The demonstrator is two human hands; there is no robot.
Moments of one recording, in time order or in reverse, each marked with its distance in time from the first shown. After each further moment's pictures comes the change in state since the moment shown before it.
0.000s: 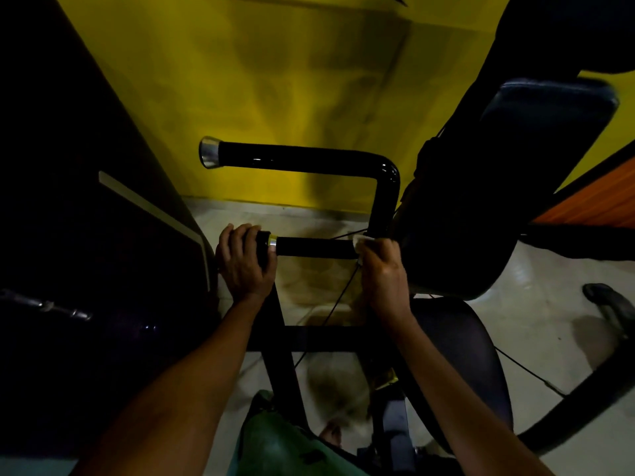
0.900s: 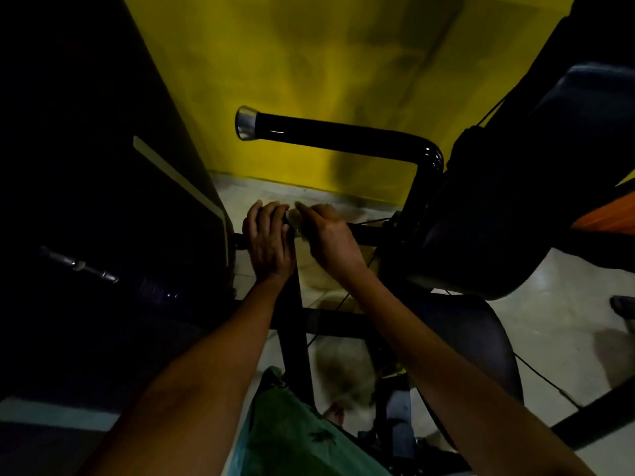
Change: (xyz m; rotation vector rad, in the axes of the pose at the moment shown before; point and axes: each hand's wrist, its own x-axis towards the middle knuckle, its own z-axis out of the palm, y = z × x) left_hand -0.004 -0.003 0.000 -0.089 -0.001 -0.041; right_hand 0.048 -0.090 0.051 0.193 -0.365 -0.177
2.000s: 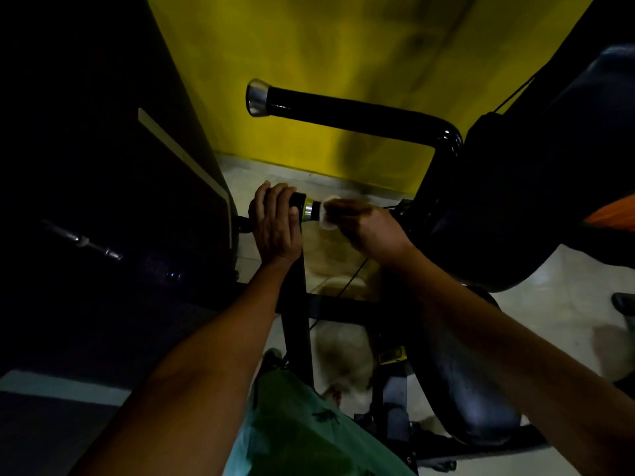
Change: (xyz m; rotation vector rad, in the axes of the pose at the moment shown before) left_hand 0.000 -0.001 0.000 -0.025 0.020 -0.011; right_hand -0.013 0.051 -0.030 -0.128 -0.260 -0.300
